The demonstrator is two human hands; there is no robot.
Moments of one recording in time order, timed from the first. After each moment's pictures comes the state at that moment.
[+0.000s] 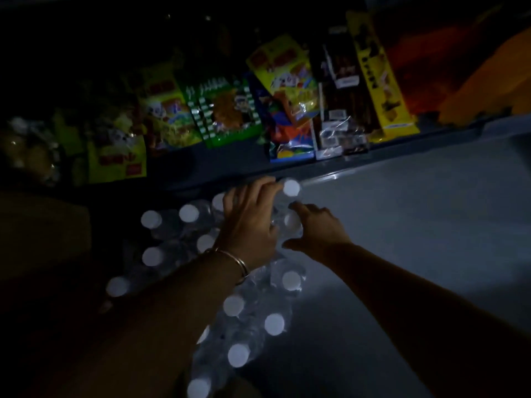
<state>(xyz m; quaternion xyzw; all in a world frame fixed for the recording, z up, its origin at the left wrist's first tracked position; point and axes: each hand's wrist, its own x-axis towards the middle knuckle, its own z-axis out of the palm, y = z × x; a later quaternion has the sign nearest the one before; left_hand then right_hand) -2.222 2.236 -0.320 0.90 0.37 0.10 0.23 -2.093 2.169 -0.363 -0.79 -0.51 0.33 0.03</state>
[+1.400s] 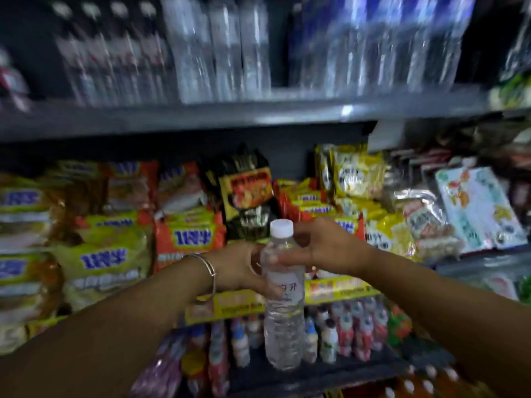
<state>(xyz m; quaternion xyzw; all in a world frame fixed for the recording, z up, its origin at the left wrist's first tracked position) -2.195 2.272 0.446 0.88 0.25 0.05 0.41 -2.032 2.174 0.460 -0.61 -0.68 0.19 0.36</state>
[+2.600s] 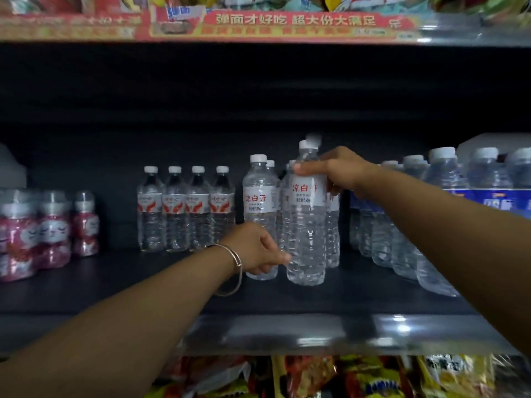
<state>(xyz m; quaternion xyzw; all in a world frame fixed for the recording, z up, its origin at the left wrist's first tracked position) -2.200 2.436 0.717 0.84 0.35 0.31 0.26 -2.023 2.375 0.816 -0.59 -0.65 0.06 0.48</state>
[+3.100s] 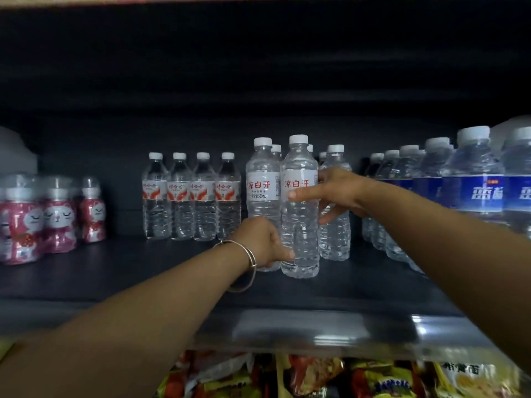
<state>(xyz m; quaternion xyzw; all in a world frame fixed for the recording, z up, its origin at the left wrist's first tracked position) -2.178 2.452 0.707 0.84 0.42 0.31 0.12 -2.012 2.414 0.778 -0.60 -0.67 0.17 0.40</state>
